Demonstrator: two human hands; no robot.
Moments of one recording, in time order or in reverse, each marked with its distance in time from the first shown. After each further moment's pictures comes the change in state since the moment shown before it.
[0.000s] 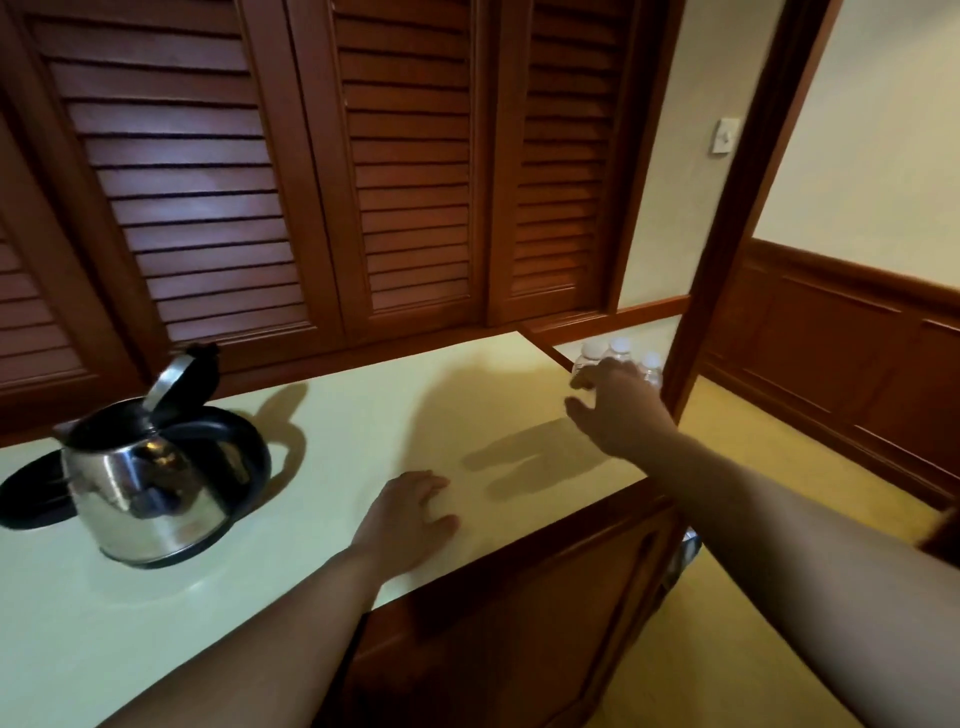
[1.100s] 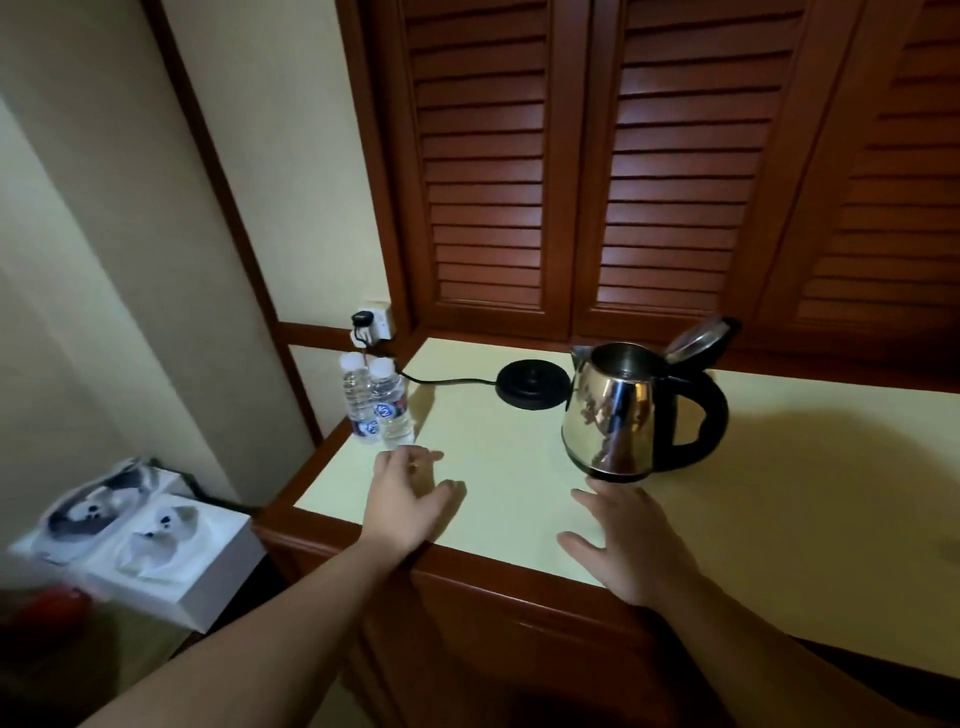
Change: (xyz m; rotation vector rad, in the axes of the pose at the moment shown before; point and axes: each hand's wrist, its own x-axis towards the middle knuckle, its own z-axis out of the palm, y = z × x) left_hand -0.309 -0.232 -0.196 -0.206 0.792 -0.675; right_hand -0.130 -0.352 0.204 0.199 -0.472 -0.715
